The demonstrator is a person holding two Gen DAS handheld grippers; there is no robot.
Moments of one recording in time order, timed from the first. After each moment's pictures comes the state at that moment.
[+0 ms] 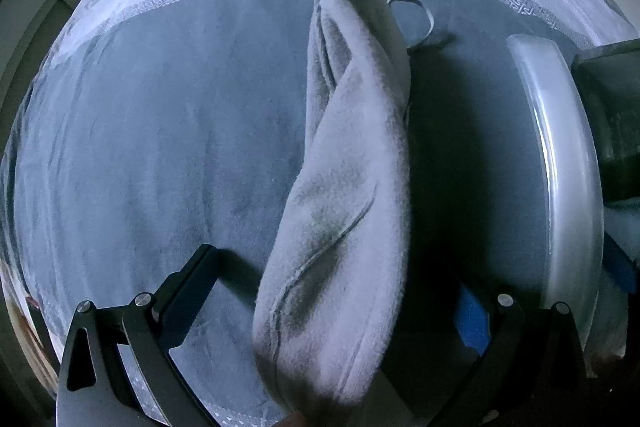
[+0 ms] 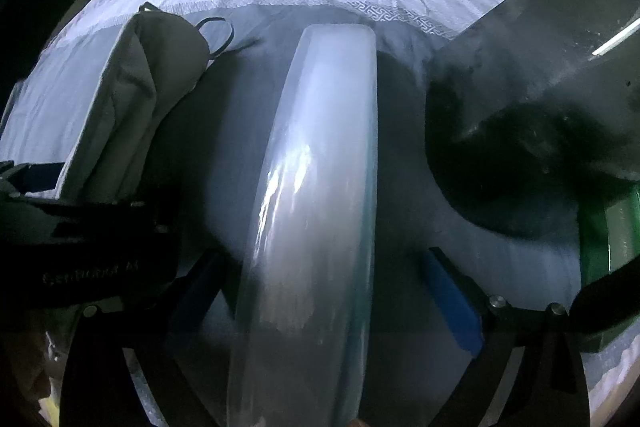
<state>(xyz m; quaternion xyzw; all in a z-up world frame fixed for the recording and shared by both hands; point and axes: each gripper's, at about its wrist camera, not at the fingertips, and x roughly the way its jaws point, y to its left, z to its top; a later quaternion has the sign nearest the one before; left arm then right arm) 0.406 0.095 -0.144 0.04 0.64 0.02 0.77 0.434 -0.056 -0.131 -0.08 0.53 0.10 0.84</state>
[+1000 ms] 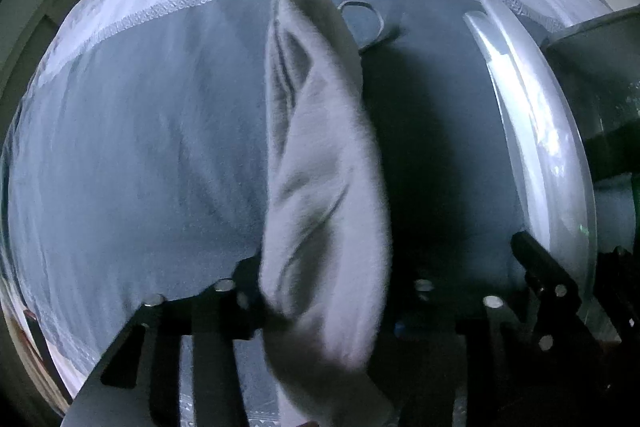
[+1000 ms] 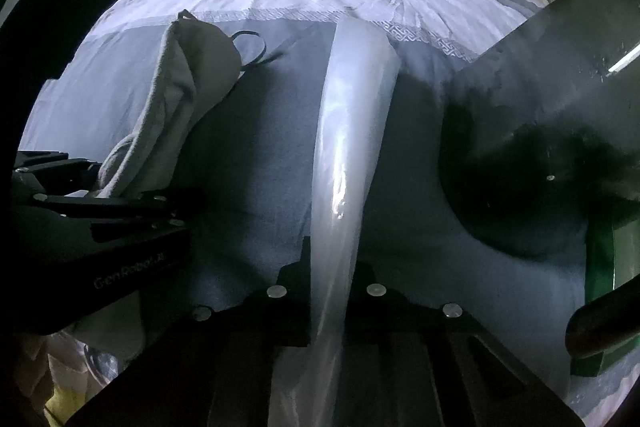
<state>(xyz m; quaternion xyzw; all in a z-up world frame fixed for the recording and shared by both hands) 0.400 0.070 -0.139 0.05 0.63 -0.01 0.78 0.422 -0.063 -0.126 -0.09 0.51 0.15 0.85</state>
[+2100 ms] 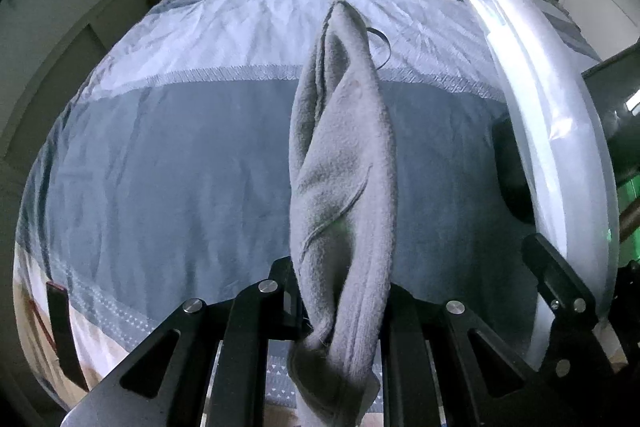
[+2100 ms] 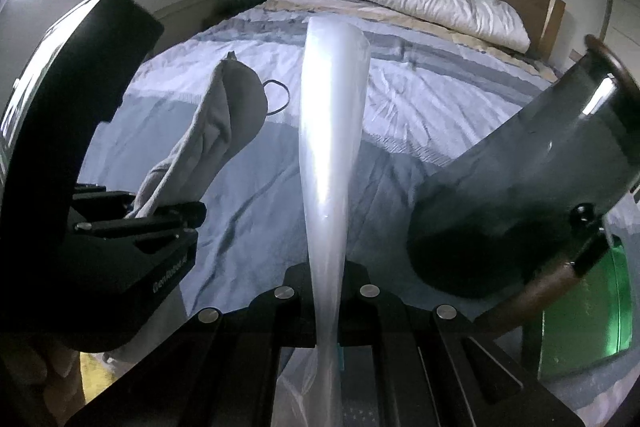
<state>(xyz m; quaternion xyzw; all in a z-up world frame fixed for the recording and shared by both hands) 0.351 0.079 -0.054 0.02 0.54 0.03 0.84 0.334 -0.071 -0.030 -0.09 0.39 0.16 0.90</state>
